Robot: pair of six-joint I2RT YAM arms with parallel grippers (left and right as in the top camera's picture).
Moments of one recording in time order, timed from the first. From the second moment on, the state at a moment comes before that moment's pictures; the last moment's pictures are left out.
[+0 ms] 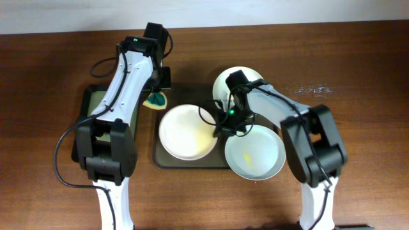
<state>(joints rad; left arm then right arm) -0.23 2.20 2.01 -1.23 -0.10 -0.26 0.38 2.11 1.42 -0.86 -0.55 0.36</state>
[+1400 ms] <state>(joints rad) -0.21 2.20 2.01 -1.22 0.02 -0.18 1.04 1.73 1.44 -1.16 1.12 0.67</state>
